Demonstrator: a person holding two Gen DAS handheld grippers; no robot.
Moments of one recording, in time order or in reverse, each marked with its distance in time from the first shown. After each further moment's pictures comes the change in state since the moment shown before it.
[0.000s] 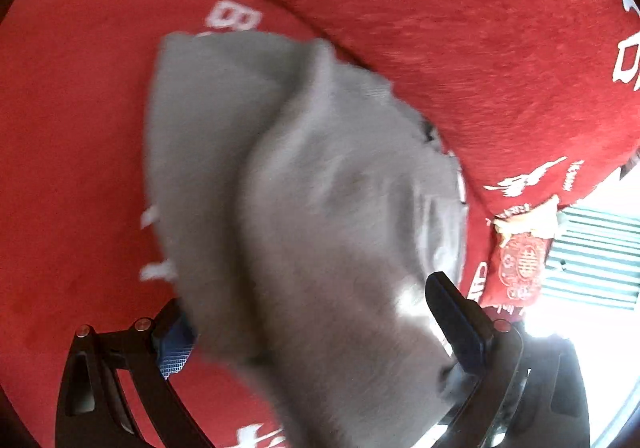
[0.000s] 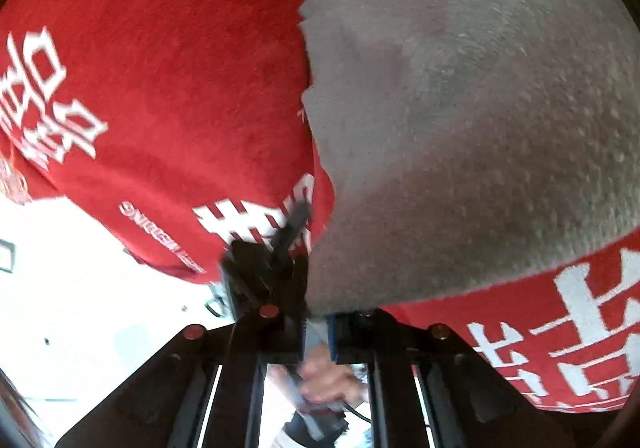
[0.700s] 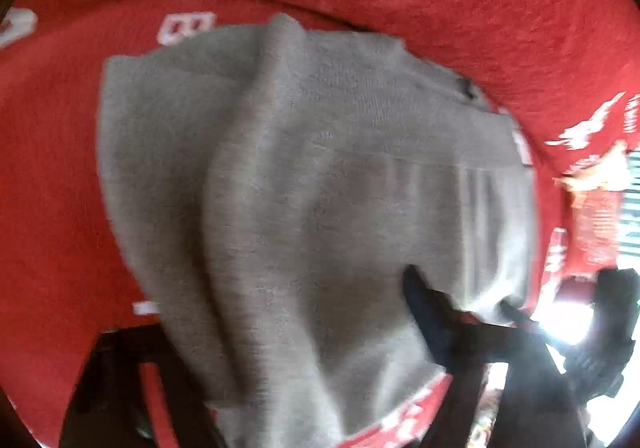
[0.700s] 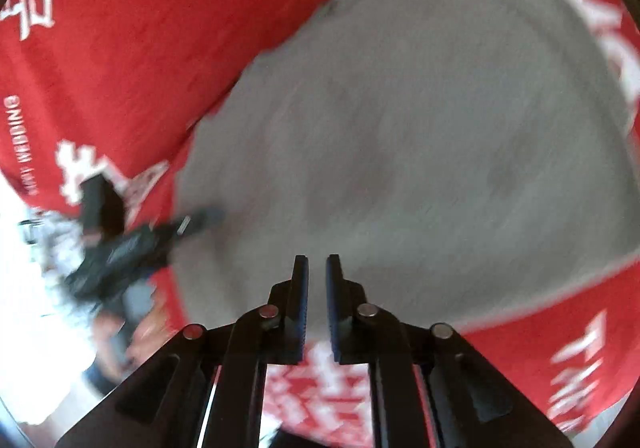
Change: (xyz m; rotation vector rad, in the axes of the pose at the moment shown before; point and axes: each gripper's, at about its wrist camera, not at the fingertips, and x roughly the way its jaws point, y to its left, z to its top) left arm 0.044 -0.043 -0.003 0.173 0.021 0.364; right arm -0.052 0.058 0.053 -0.499 -0.089 -0.752
